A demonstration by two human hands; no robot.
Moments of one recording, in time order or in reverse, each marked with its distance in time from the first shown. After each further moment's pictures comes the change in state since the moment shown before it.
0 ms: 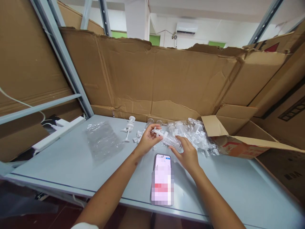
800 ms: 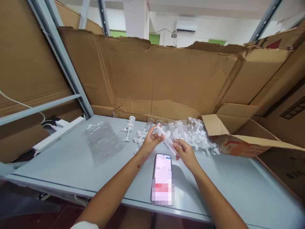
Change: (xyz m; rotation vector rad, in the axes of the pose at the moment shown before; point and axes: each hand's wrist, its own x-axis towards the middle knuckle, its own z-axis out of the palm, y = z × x) left_hand -0.008 -0.004 0.015 -0.248 0.037 -0.148; right_hand 0.004 -0.006 -0.004 0.771 -0.309 0.461
